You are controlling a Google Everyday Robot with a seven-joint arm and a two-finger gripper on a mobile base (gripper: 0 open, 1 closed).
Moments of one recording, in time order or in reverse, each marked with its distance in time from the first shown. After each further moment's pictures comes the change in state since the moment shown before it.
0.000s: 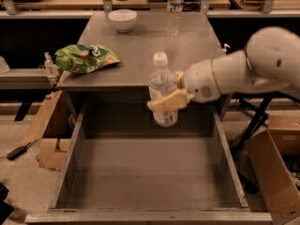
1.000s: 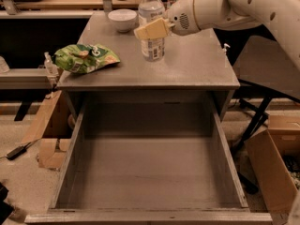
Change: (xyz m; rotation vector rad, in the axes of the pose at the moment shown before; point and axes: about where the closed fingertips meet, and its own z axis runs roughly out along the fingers) arm -0.128 -0.148 -0.006 0.227 -0.099 0.077
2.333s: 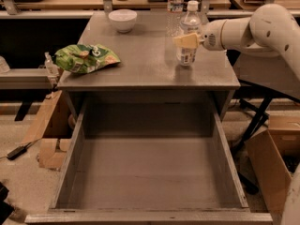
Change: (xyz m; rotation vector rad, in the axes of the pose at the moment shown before) arm 0.092 -0.134 -0.038 0.286 -0.062 0.094
